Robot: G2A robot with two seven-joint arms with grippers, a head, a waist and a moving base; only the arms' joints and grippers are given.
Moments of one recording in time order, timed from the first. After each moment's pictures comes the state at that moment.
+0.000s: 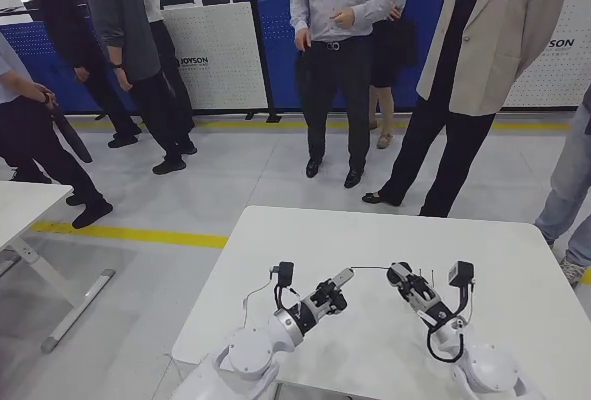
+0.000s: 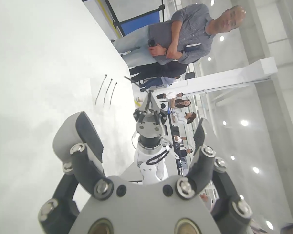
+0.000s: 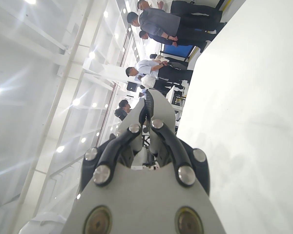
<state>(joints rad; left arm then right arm) 1.49 -1.20 -1.08 -1.77 -0.19 0.01 -0.20 -1.28 -1.20 1.04 -1.39 0.35 -0.30 0.33</state>
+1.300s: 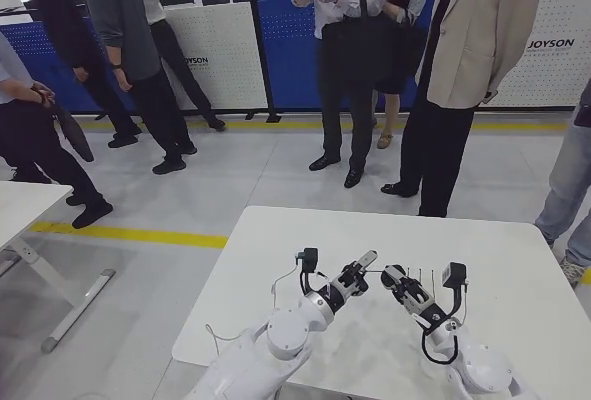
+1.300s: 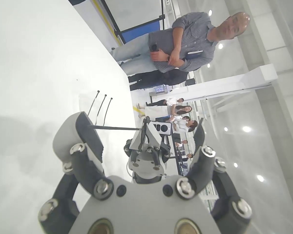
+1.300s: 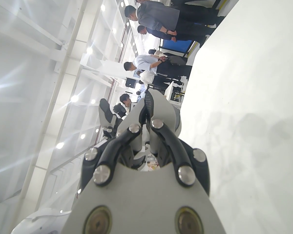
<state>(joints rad) 1.26 -1.28 -0.92 -1.54 -0.23 0.00 -0.04 -1.28 -1.21 1.03 -1.39 0.34 -0.30 0.33</state>
